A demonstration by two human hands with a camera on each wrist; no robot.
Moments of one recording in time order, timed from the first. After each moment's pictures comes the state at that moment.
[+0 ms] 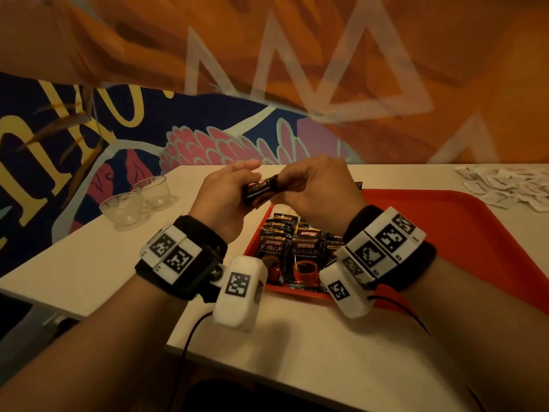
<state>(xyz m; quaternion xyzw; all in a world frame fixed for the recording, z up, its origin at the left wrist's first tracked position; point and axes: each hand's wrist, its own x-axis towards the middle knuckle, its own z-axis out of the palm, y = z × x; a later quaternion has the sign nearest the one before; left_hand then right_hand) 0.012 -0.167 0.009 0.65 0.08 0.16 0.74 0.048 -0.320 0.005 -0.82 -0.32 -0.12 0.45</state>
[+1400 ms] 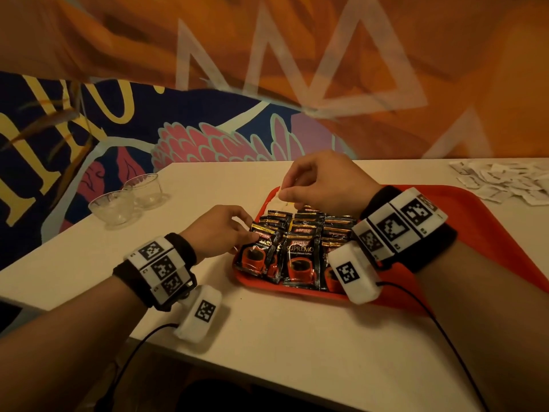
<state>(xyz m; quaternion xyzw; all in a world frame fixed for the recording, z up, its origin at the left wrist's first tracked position) 0.021 -0.125 -0.038 0.91 0.06 -0.02 0.40 0.062 -0.342 0.013 -0.85 -0.30 0.00 0.43</state>
